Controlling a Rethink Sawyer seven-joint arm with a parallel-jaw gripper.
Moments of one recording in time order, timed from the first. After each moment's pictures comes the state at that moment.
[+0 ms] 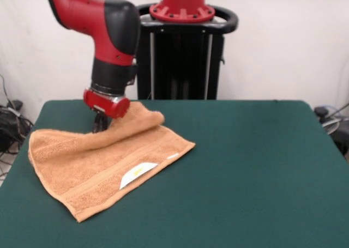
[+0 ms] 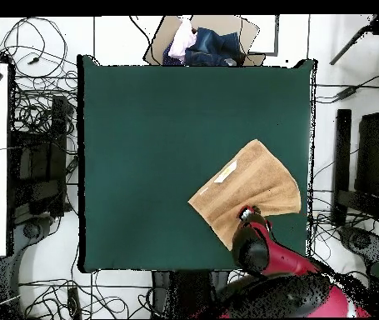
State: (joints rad) arm -0.61 -0.42 -0.12 1.98 -0.22 -0.33 1.90
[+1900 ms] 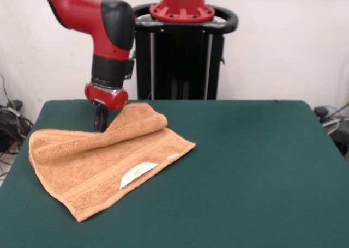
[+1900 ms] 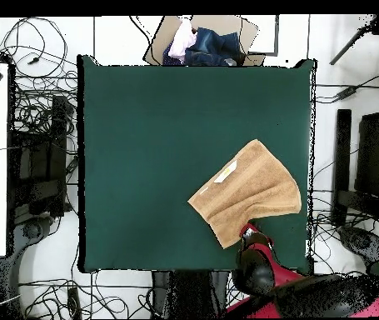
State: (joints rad) arm -0.75 -0.35 -0.12 2.03 -0.37 -0.46 1.90
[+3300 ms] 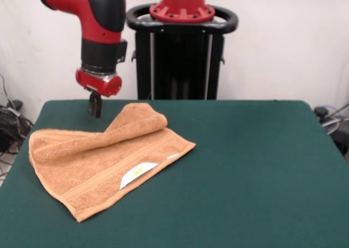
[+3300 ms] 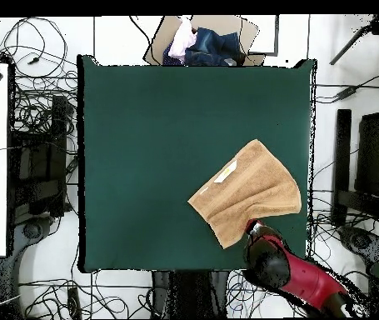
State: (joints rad) arm -0.76 -0.56 -0.05 2.04 -0.36 -0.13 1.90
